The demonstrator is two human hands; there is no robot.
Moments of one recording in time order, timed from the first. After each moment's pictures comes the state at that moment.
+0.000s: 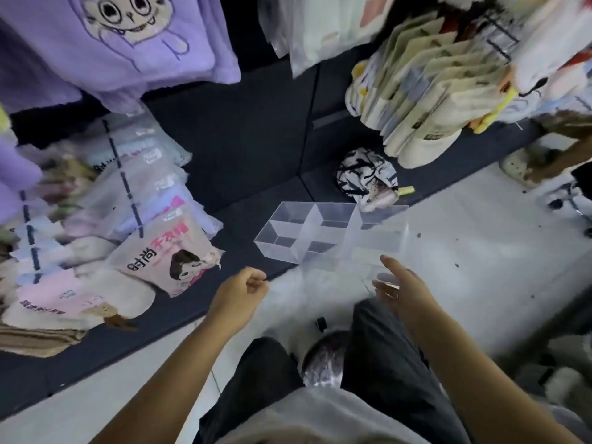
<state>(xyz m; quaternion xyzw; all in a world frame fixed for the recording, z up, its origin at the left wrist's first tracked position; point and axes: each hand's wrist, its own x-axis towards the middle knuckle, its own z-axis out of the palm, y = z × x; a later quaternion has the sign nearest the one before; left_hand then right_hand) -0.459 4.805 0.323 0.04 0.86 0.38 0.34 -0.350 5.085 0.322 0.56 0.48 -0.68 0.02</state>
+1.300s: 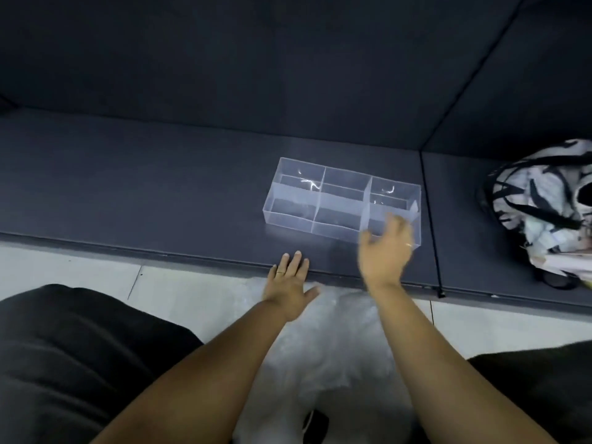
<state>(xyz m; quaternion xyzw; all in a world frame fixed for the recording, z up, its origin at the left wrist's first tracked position) -0.484 4.943 -0.298 0.03 0.95 0.13 0.28 -0.549 5.104 -0.231 0.15 0.94 -0.30 -0.08</state>
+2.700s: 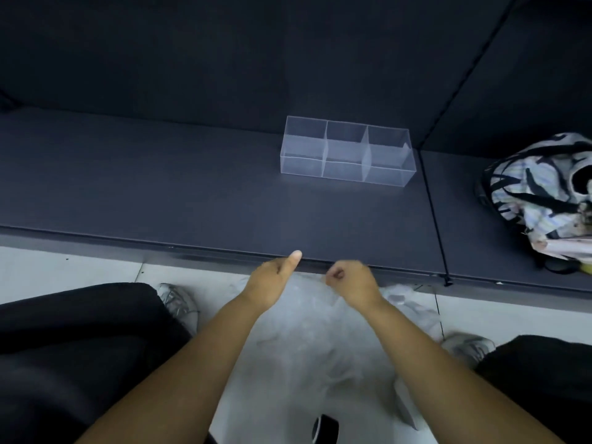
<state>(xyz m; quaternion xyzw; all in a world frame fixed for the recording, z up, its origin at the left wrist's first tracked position) -0.453 4.898 -0.268 -0.14 0.84 0.49 0.20 -0.484 5.077 -0.266 0.01 0.91 -0.36 0.21</state>
